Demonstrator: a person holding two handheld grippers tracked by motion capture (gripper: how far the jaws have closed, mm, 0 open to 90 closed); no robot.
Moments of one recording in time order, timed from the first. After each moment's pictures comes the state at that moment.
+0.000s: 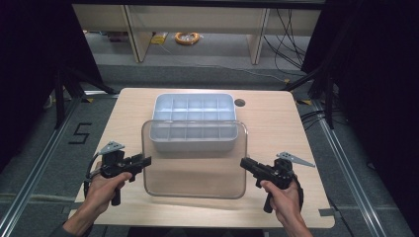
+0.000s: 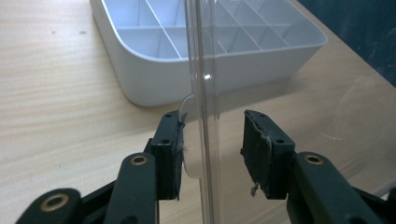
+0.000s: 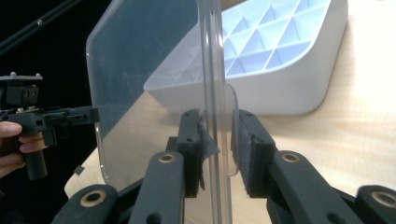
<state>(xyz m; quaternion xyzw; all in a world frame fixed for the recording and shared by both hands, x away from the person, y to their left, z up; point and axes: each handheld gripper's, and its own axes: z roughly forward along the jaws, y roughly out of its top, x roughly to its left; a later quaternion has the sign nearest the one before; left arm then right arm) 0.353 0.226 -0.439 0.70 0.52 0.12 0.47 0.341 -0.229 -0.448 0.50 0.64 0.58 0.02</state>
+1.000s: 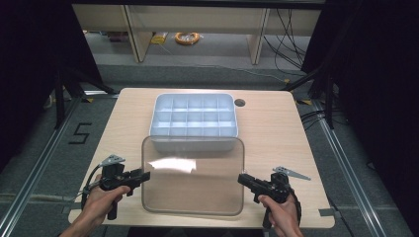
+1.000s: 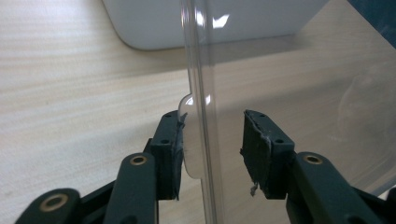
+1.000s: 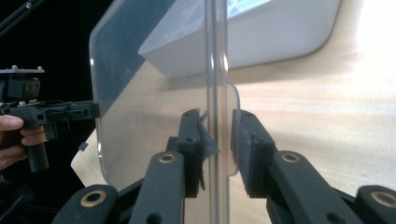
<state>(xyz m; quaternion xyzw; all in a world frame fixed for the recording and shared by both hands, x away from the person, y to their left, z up) 0.334 0.232 -0.465 0.72 0.53 0.08 0.44 0.318 -0.227 -0.478 0.52 0.64 0.56 -0.01</state>
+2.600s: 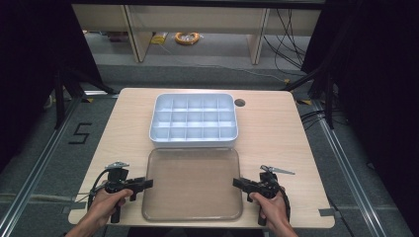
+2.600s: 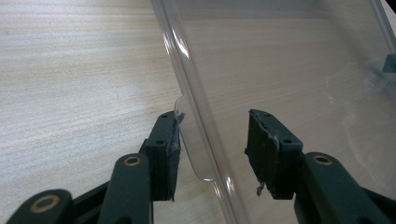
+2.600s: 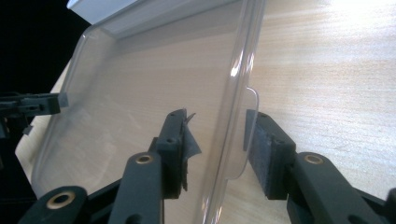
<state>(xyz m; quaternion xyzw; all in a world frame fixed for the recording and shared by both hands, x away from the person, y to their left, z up) 0.345 0.239 -0.509 0.72 0.55 0.02 0.42 0.347 -0.216 -0.519 0.57 0.68 0.47 -0.02</state>
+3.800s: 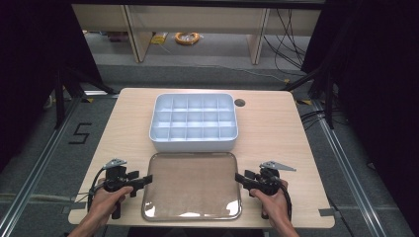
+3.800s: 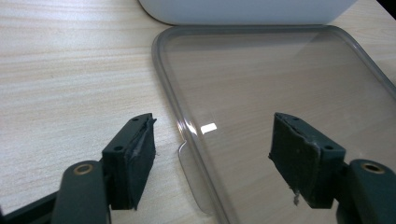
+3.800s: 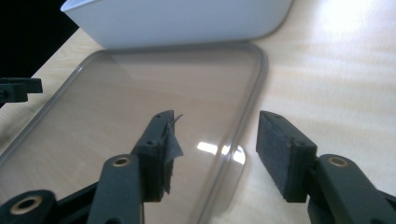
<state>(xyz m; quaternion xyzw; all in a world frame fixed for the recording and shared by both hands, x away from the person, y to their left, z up) 0.348 0.240 -0.504 0.71 0.55 0.07 0.44 0.353 -0.219 -0.506 0.52 0.70 0.48 0.06</state>
